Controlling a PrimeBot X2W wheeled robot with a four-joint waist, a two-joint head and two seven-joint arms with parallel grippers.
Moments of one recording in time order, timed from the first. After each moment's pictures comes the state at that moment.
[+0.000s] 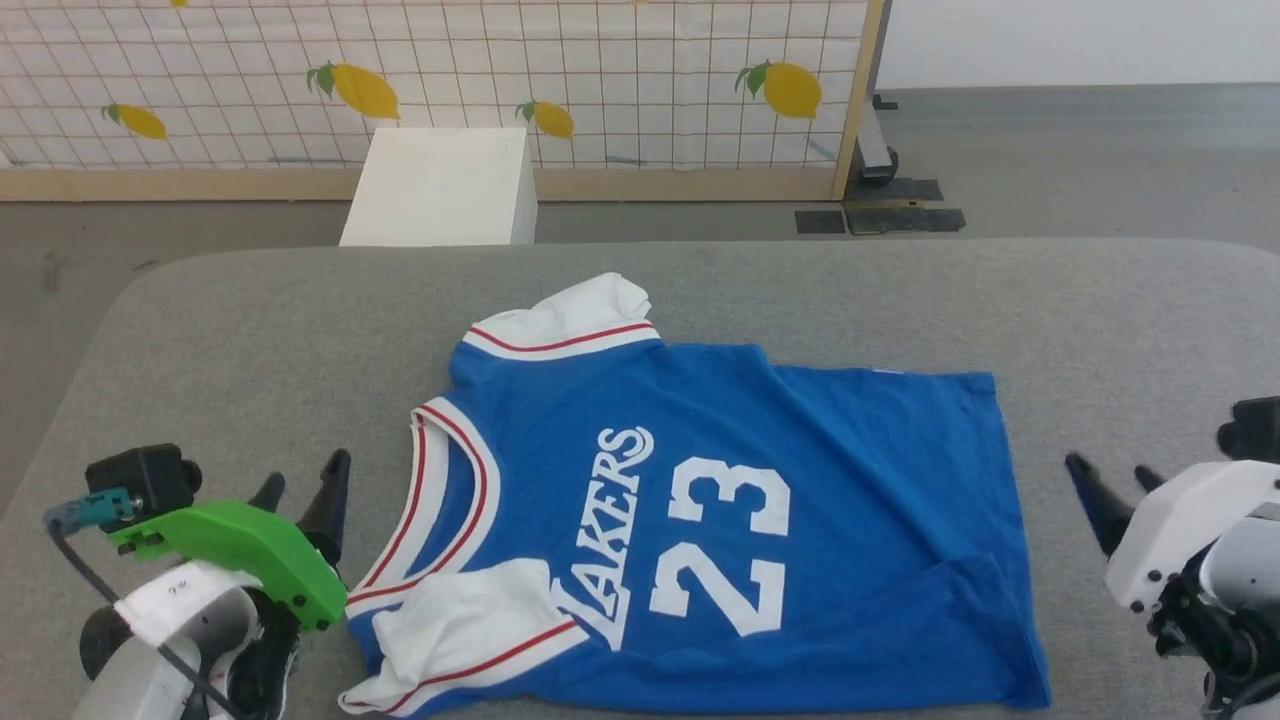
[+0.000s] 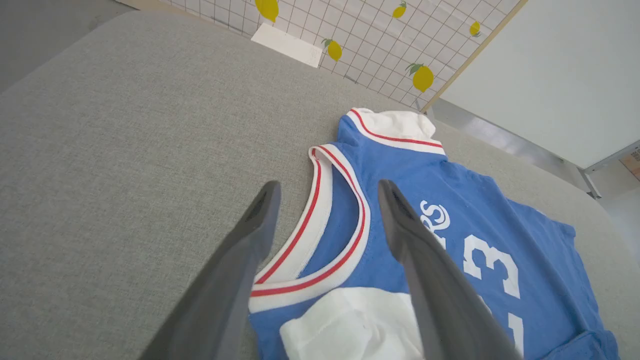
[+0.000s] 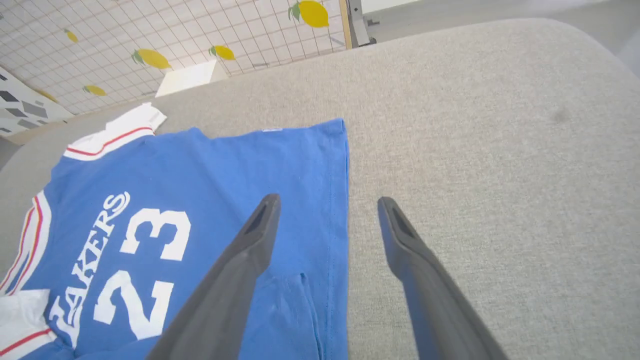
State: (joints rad) left arm -0.11 0.49 -0.28 -0.02 -0.93 0.27 0.20; right arm -0.13 -0.08 -0.28 0.07 0.28 0.13 0.65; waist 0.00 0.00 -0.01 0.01
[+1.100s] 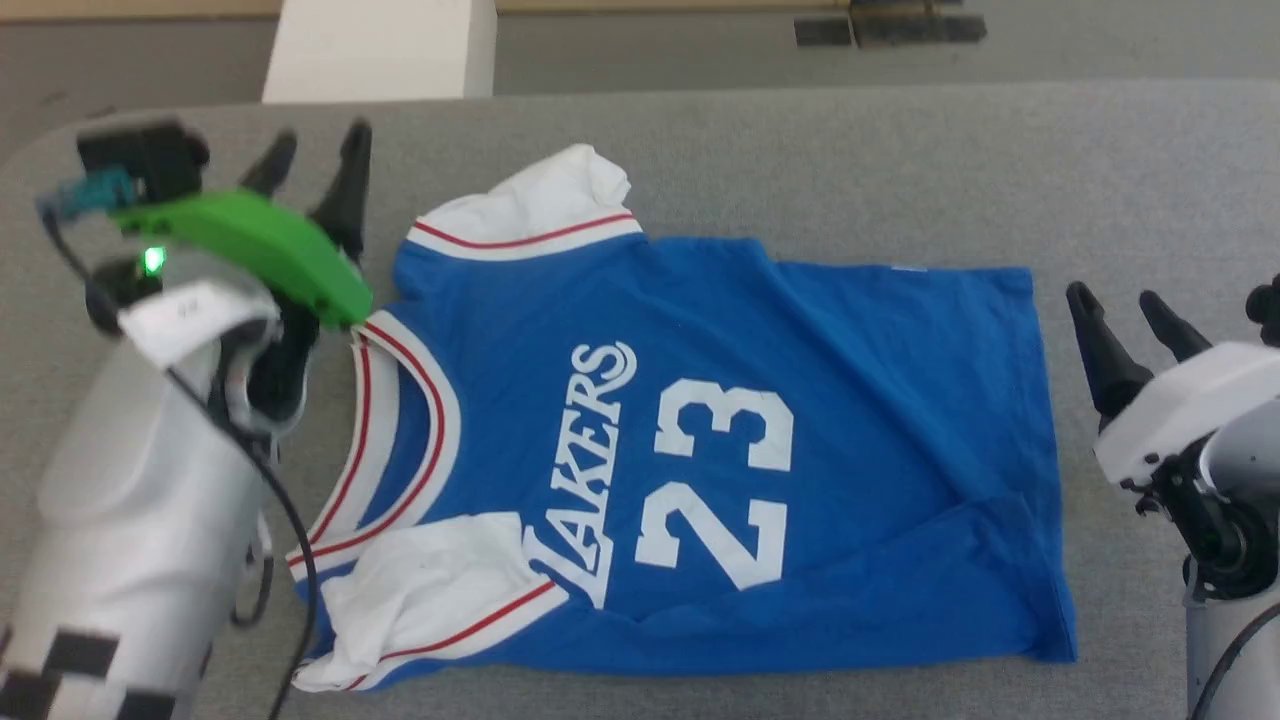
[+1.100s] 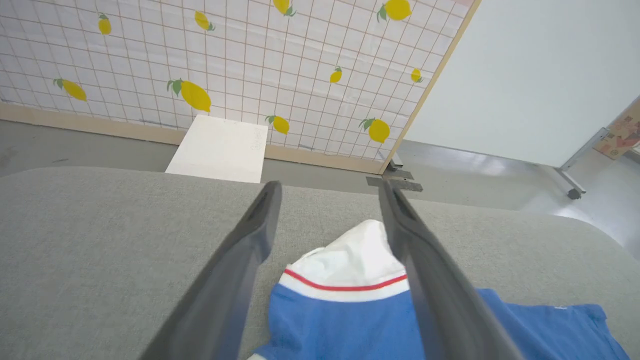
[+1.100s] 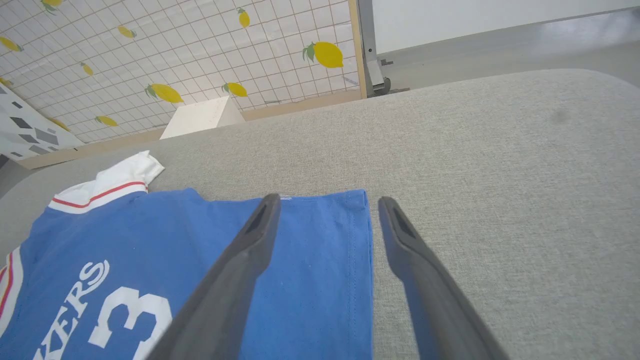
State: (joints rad) left arm -0.70 0.40 -0.36 0.39 -0.81 0.03 0.05; right arm -0.31 -0.10 -0.22 0.07 0.32 0.13 0.43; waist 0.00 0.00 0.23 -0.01
